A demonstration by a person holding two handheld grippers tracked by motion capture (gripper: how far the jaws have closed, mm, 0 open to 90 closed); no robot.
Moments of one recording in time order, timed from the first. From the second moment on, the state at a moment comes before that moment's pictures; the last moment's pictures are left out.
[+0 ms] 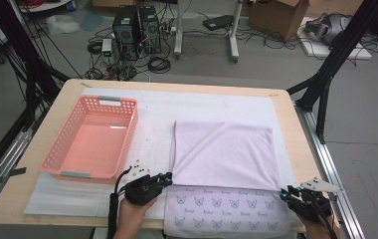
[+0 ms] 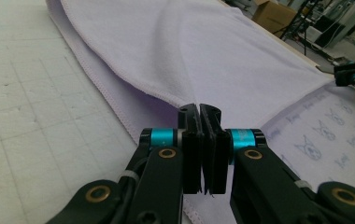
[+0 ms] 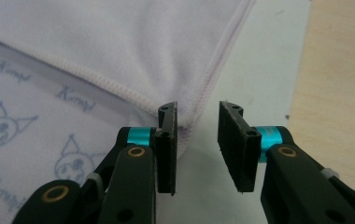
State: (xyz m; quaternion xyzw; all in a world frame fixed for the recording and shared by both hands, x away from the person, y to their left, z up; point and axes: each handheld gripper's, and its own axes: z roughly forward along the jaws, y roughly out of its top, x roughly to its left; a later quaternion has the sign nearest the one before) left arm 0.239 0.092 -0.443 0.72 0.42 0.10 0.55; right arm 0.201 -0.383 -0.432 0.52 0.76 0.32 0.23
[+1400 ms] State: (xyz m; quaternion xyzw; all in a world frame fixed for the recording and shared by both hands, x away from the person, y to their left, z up) left arm 0.234 0.090 -0.438 0.72 0.40 0.12 0.55; right arm 0.205 -0.363 -0.420 0.46 0.77 0.38 0.22
